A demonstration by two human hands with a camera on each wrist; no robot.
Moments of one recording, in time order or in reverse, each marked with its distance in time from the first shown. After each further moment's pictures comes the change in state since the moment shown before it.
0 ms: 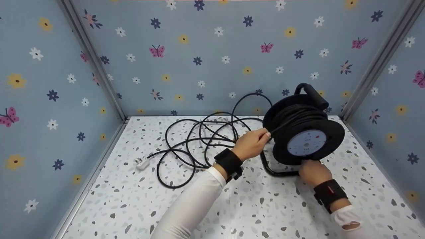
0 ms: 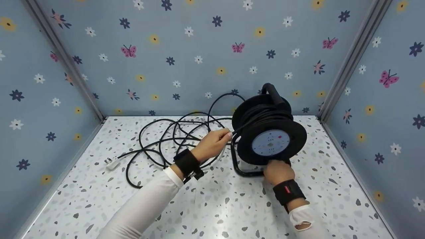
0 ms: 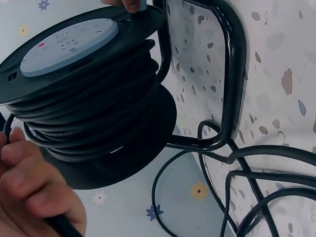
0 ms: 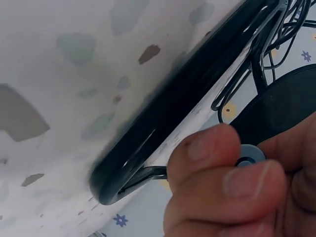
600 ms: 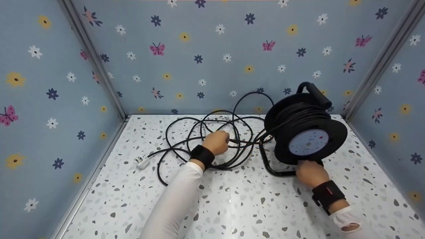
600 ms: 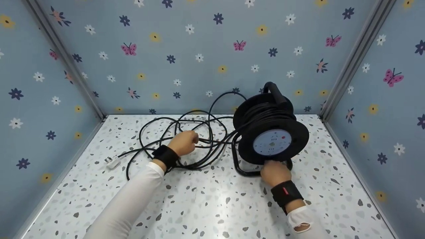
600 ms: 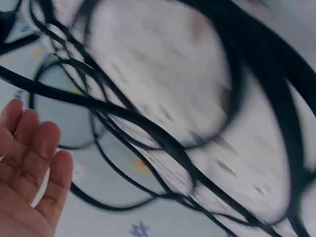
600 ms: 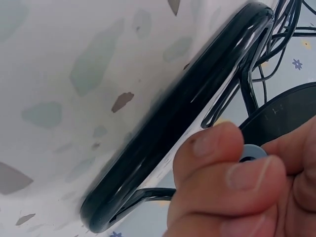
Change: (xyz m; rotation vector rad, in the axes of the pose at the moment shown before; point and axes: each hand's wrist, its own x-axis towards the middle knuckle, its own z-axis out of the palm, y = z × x) left_hand -0.019 -0.122 -0.035 0.476 -0.093 -0.118; right_hand 0.001 -0.009 0.011 -0.035 0.070 -0.119
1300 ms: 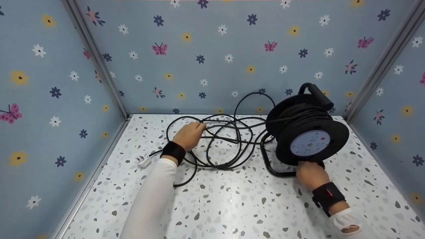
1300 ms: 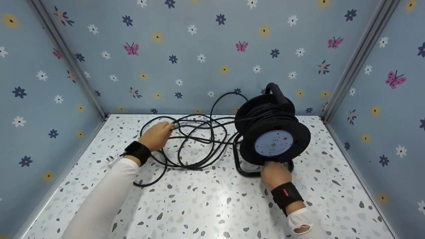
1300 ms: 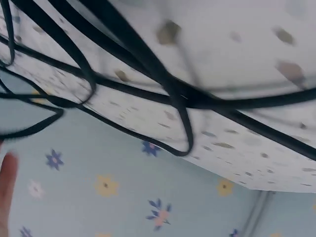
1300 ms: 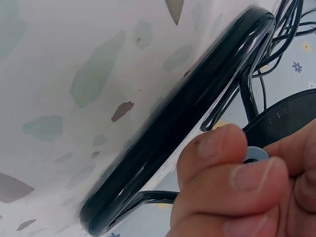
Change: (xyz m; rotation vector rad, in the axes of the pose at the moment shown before) left_hand -0.038 -0.099 -0.036 0.214 0.236 0.212; right_hand -0.003 -0.003 0.001 -0.038 0.034 -0.039
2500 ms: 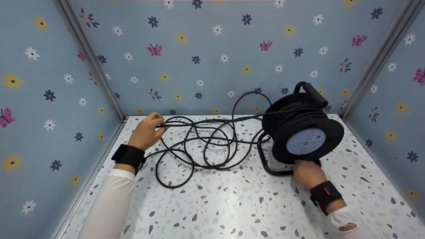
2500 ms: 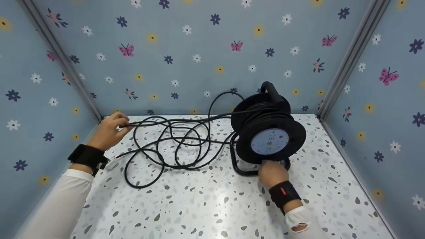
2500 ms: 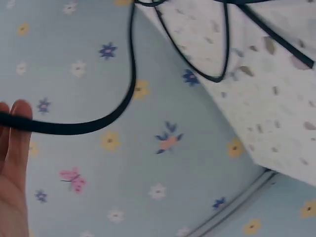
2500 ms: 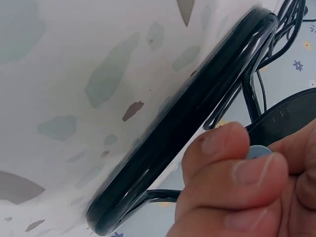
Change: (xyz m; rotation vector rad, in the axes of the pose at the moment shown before) left_hand -0.067 -0.040 -0.102 -0.287 0.246 -0.200; right_hand -0.003 -0.001 0.003 0.035 0.018 0.045
